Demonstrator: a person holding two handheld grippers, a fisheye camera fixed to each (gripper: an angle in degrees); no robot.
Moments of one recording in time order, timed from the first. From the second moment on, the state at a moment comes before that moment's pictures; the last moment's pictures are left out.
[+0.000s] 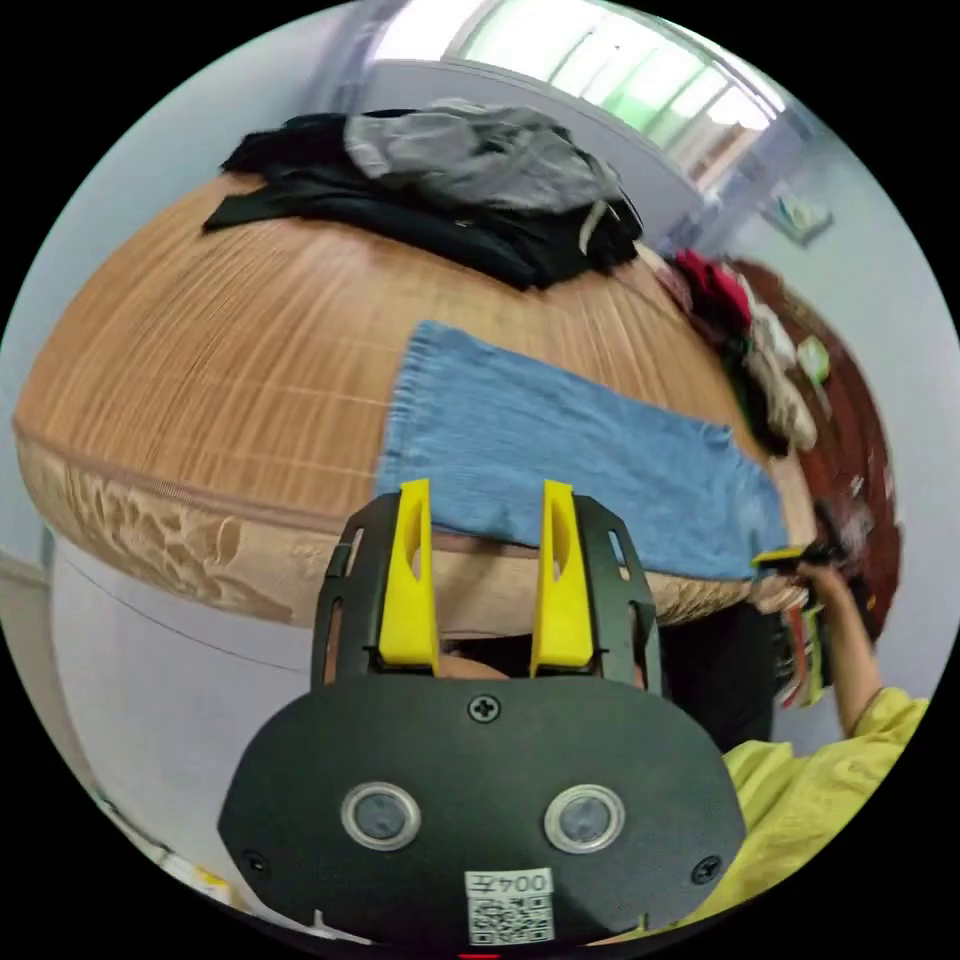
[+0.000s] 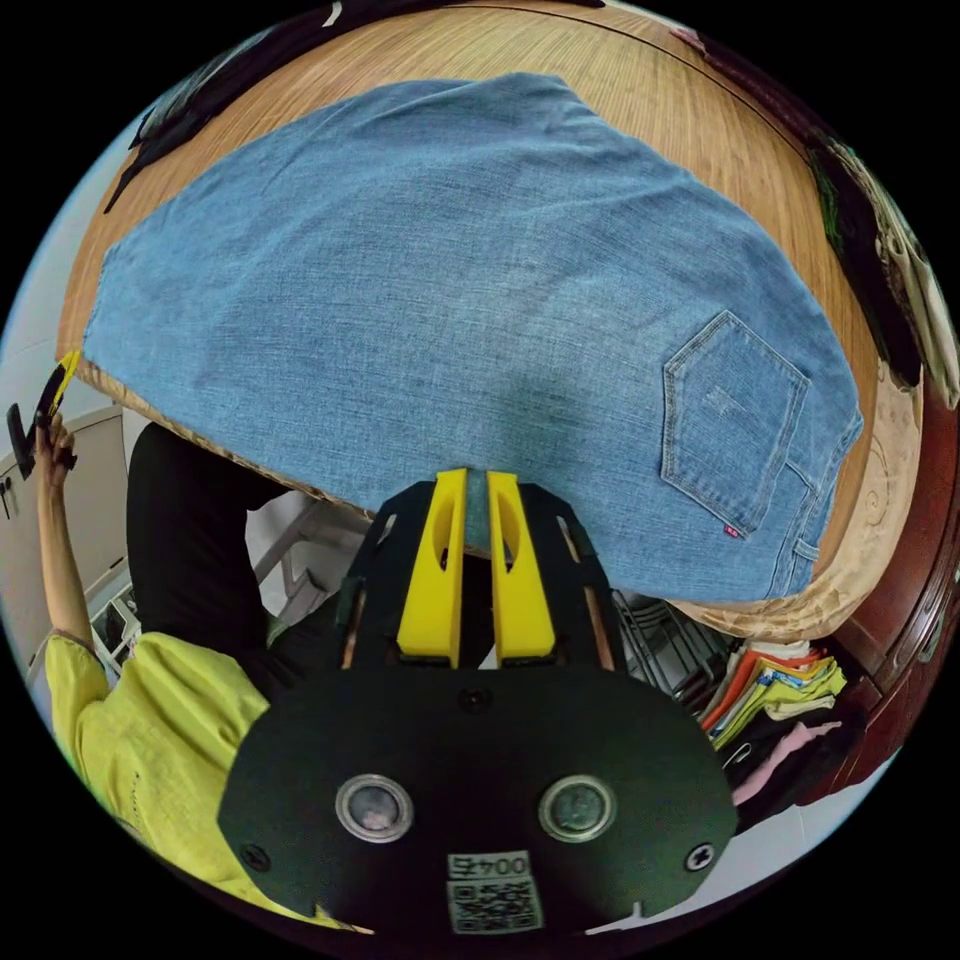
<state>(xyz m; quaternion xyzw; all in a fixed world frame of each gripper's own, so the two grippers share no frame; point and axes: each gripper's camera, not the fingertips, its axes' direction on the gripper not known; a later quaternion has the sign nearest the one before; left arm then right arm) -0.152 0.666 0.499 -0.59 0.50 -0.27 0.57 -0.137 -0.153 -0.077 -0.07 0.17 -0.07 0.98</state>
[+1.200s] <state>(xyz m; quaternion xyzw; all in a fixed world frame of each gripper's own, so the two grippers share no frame) -0.087 1.018 0.256 -0.49 0.52 -0.61 0.32 -0.179 -0.222 -0.027 -0.10 0.22 -0.05 0.97</state>
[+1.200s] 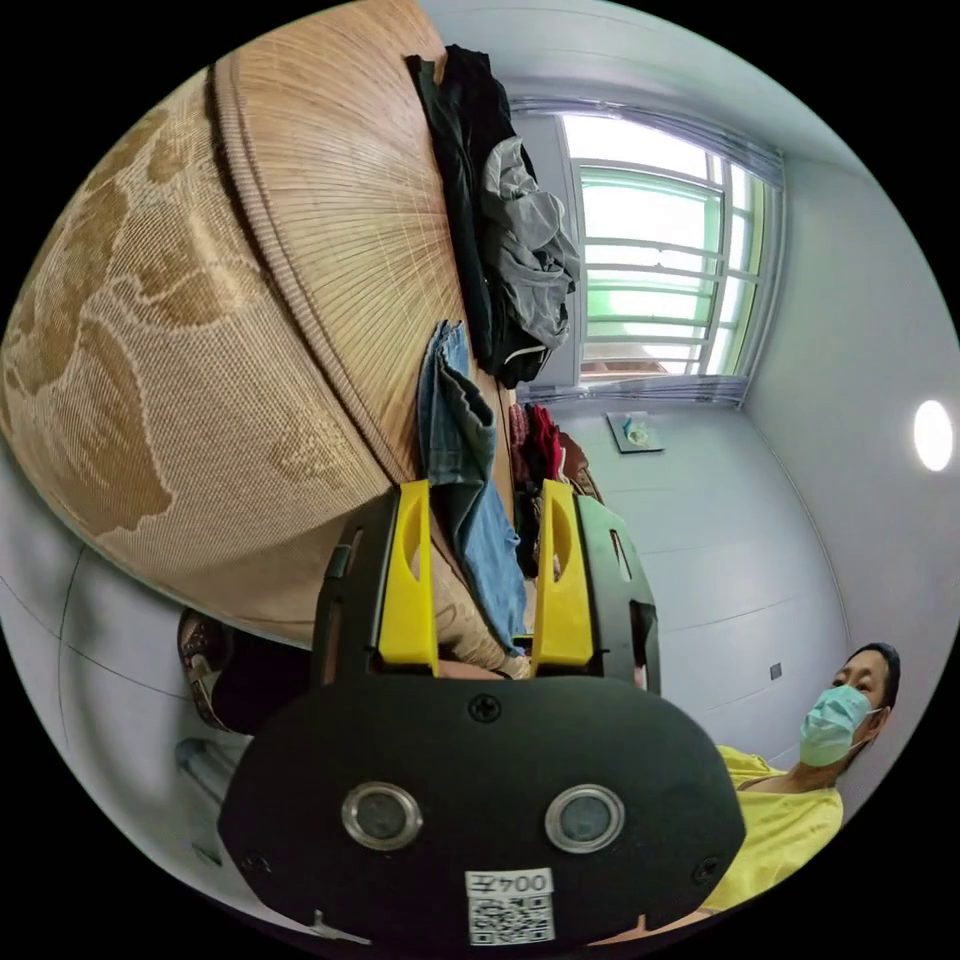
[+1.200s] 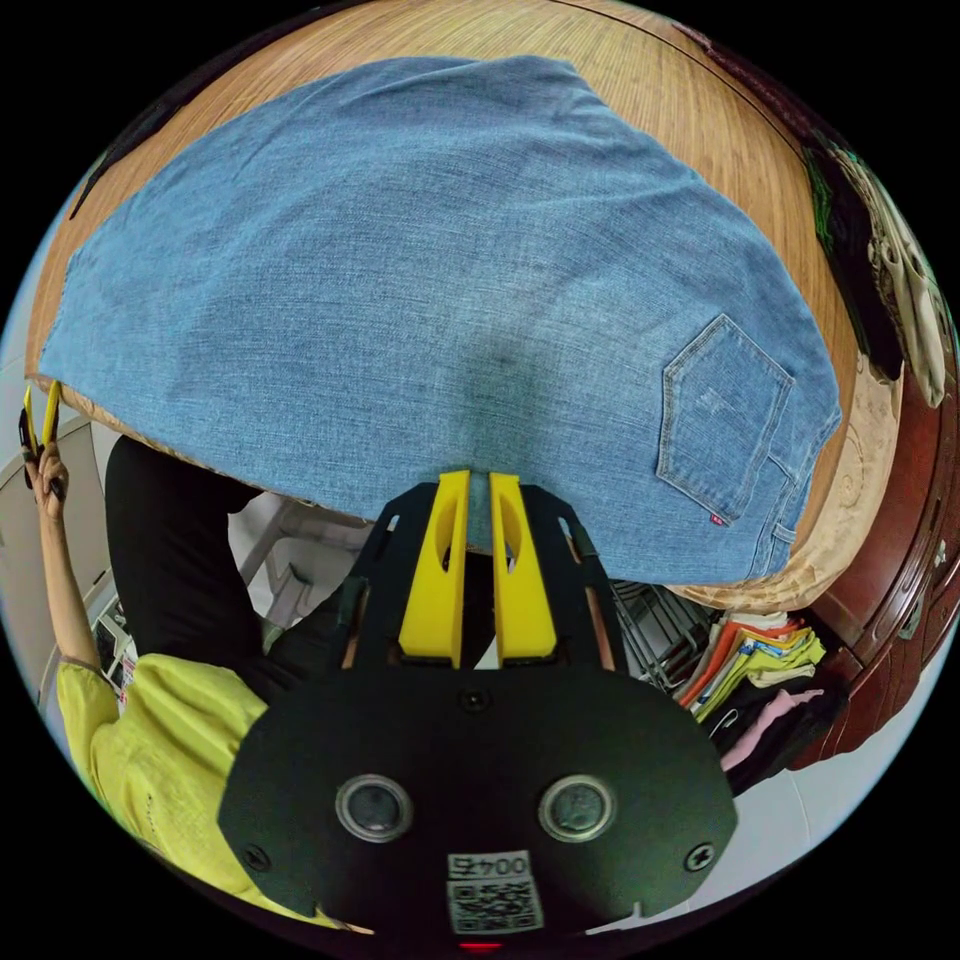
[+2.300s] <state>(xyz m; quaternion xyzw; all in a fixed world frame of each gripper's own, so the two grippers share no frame) -0.073 0.797 0.520 -0.44 0.54 -0.55 0.46 0.016 -0.083 0.082 0.12 -0.11 0.07 0.98</state>
